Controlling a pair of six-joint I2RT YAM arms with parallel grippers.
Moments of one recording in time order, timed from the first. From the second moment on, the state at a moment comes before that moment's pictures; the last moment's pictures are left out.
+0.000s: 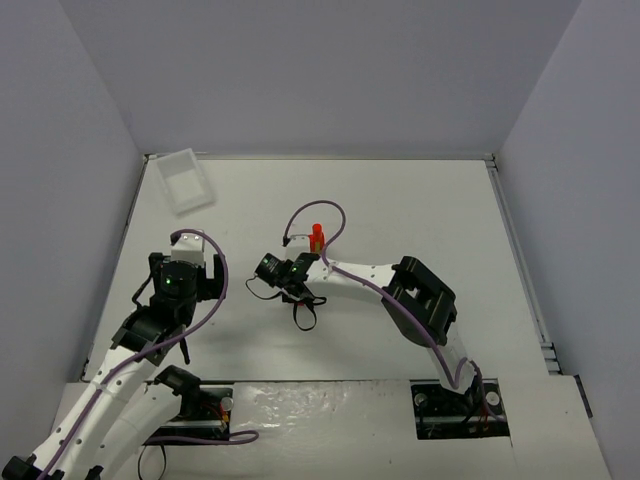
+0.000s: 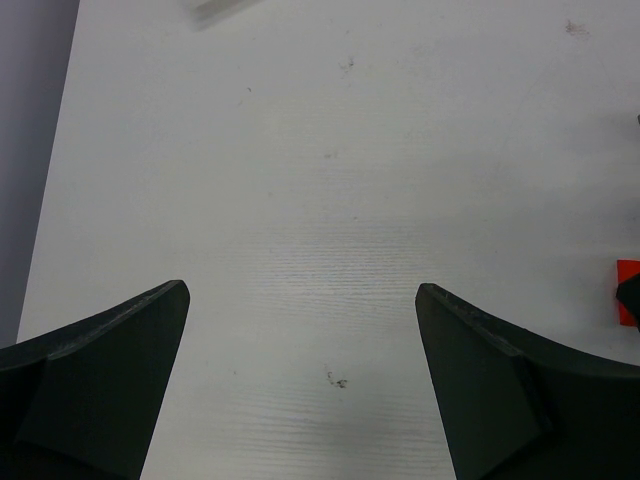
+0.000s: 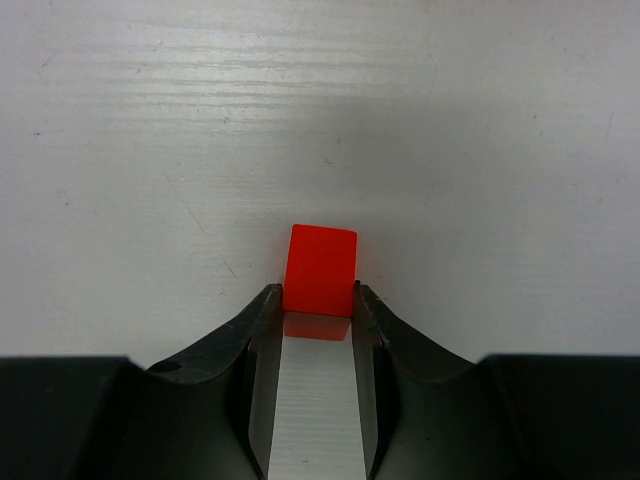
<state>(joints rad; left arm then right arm) -0.41 0.63 0.64 -0.54 -0.44 -0.12 1.06 2.07 1.48 -0.66 0.48 0.96</state>
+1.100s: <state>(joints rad) -0.41 0.65 0.64 -0.53 -0.37 -0.12 0.70 1.69 1.64 -0.81 -0.20 -0.45</state>
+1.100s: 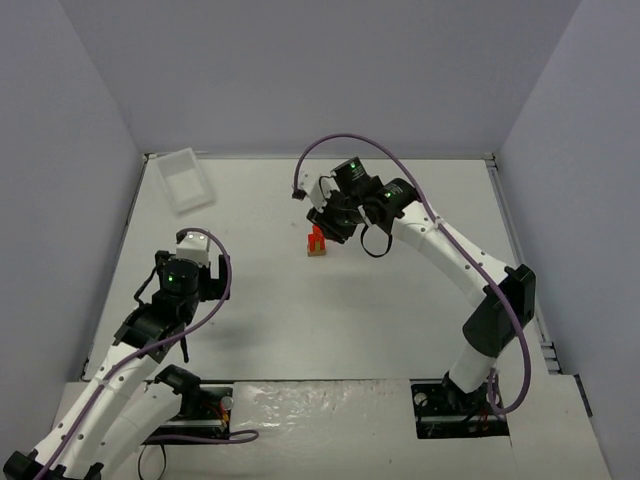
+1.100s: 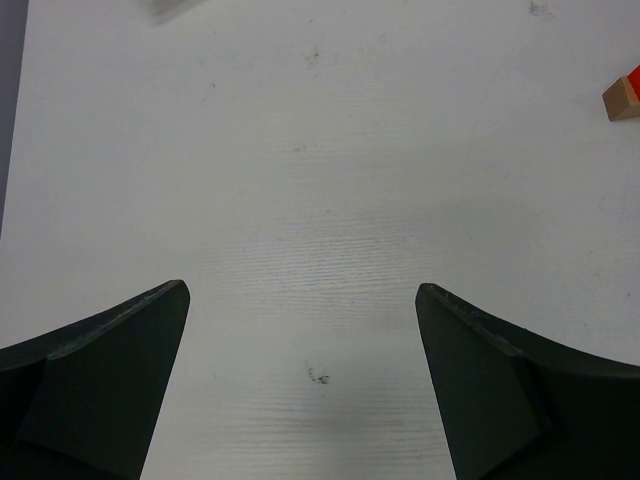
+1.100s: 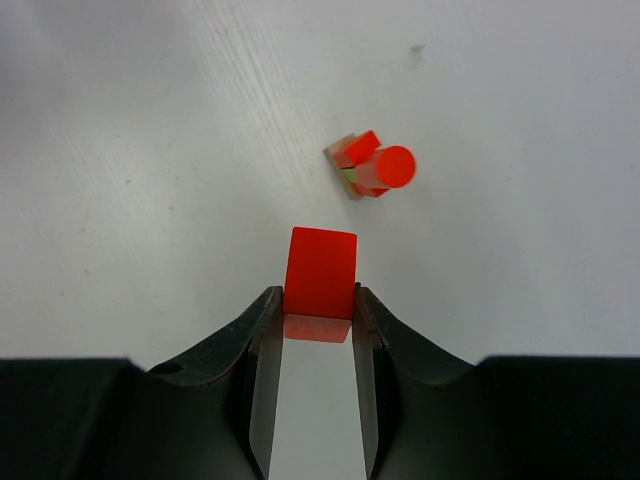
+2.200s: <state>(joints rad) -0.41 0.63 0.64 -0.52 -0.36 -0.12 0.57 1.68 0.92 -0.27 -0.04 -0.12</state>
